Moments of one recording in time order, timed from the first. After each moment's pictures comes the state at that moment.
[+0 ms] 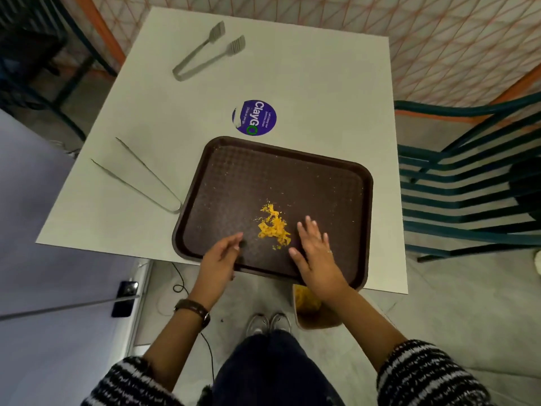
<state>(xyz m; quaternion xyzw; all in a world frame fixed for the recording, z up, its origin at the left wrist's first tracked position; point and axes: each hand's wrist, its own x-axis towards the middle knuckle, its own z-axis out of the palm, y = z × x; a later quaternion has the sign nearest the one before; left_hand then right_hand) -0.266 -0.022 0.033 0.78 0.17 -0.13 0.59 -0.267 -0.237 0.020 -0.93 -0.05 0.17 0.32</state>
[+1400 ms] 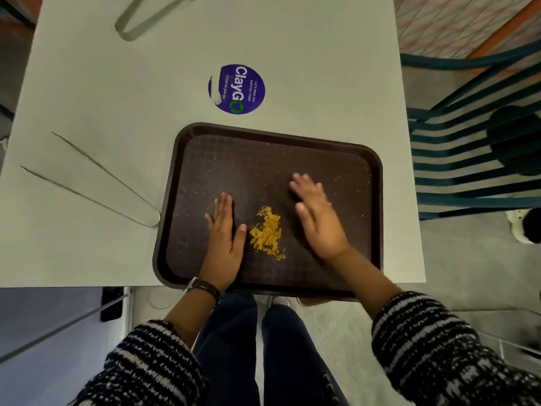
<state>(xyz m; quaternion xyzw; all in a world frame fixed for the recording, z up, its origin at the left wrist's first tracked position) -0.202 -0.016 -0.017 0.87 -0.01 -0.15 0.46 -0.187 -0.221 -0.002 -0.91 -0.04 0.04 0.42</state>
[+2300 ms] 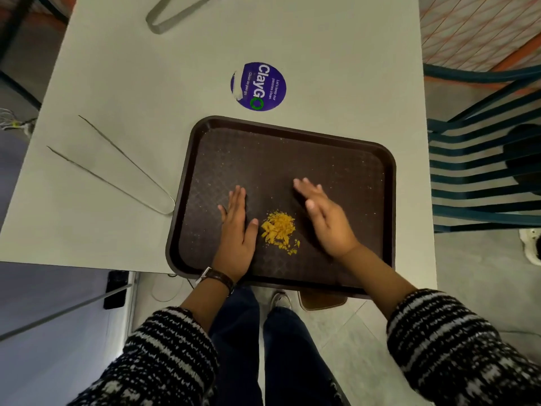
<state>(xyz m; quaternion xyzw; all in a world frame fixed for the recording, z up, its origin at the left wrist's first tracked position) -0.201 -0.020 -0.014 0.87 0.00 -0.12 0.48 -0.183 -0.214 0.002 -0.87 -0.05 0.10 0.48</state>
